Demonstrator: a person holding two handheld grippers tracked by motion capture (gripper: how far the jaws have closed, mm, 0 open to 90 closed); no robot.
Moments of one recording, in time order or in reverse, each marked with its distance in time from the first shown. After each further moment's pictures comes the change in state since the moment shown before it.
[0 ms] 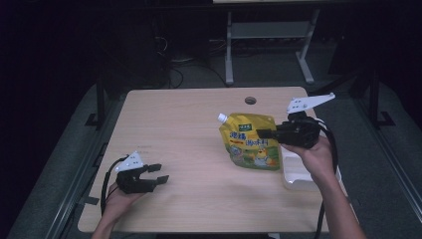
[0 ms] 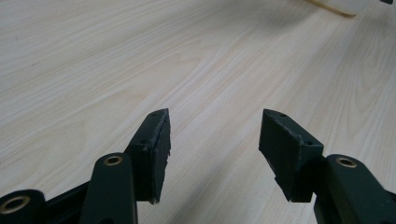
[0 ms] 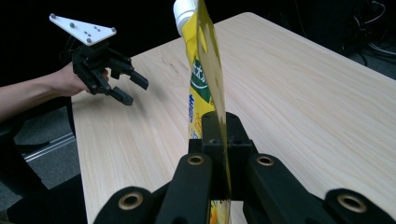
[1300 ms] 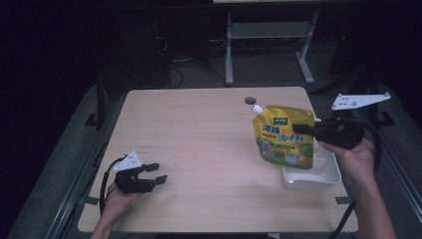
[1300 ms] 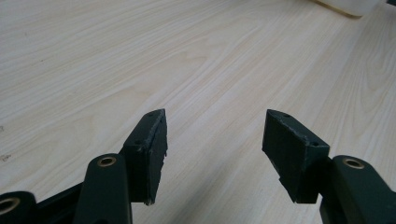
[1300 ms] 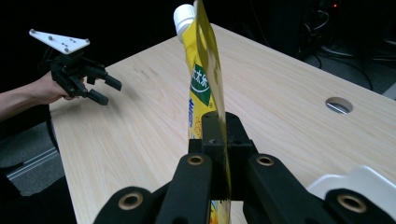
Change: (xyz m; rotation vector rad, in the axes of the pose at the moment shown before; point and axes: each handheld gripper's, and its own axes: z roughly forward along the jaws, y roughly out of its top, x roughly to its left) left arm 0.003 -0.002 -0.002 0.002 0.012 -0.013; right arm -0.019 -0.022 -0.075 -0.059 -0.114 0.061
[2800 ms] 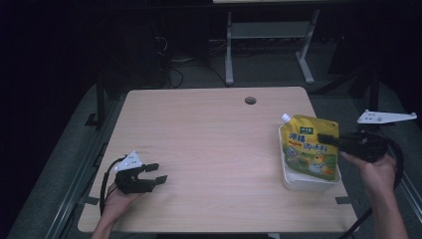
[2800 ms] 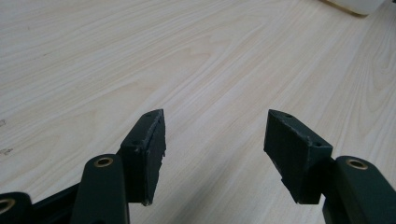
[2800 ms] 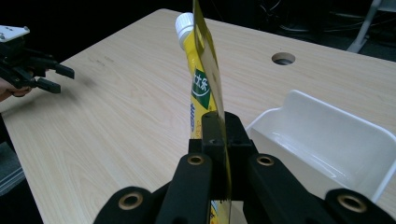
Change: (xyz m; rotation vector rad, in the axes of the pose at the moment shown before) left arm 0.001 -0.002 0.001 0.003 0.010 -0.016; right arm -0.038 -0.061 -0.030 0.003 -0.127 0.128
